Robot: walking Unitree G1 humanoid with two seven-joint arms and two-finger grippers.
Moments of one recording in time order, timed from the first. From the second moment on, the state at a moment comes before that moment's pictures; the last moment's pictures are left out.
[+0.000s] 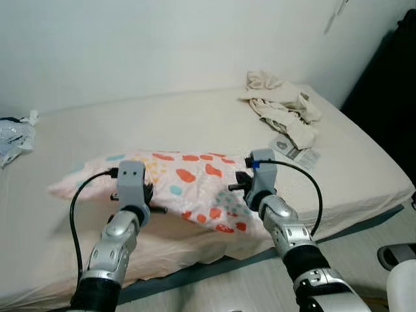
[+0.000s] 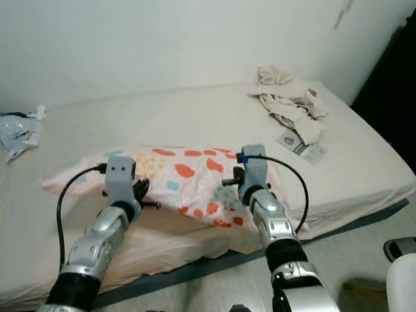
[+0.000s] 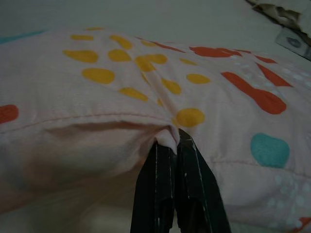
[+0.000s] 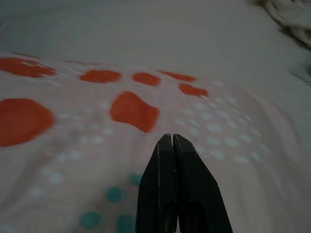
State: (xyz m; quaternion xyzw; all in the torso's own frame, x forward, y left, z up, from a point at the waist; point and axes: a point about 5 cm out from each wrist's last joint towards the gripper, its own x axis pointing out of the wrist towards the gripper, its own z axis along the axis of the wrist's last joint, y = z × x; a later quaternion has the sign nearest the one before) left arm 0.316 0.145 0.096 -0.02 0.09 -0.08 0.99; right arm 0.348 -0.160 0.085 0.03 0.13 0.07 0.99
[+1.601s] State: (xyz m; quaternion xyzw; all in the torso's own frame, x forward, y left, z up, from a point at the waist) left arm 0.320 0.166 0.108 0.01 0.12 -0.11 0.99; right arm 0.323 -0.224 0.032 0.42 0.20 -0.13 0.88
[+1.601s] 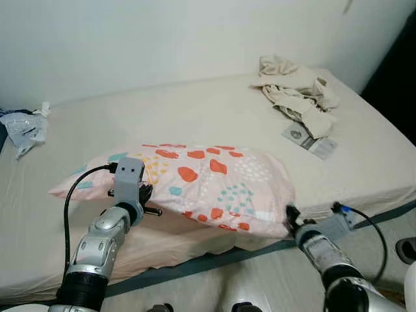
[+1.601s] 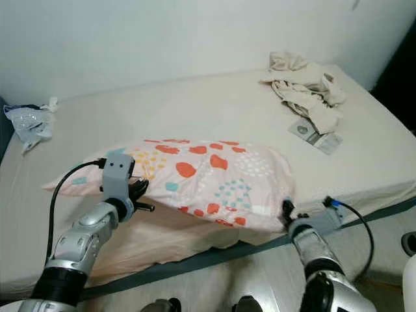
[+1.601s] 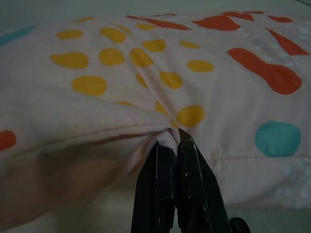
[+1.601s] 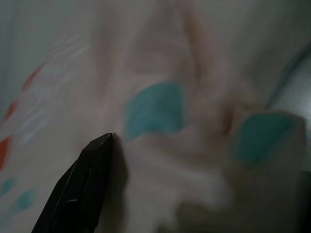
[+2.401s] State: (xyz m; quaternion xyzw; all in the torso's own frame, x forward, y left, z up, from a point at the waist) left arm 0.315 0.166 0.102 -0.01 0.12 -0.09 0.99; right arm 0.342 -0.150 0.048 0.26 0.25 0.10 0.93
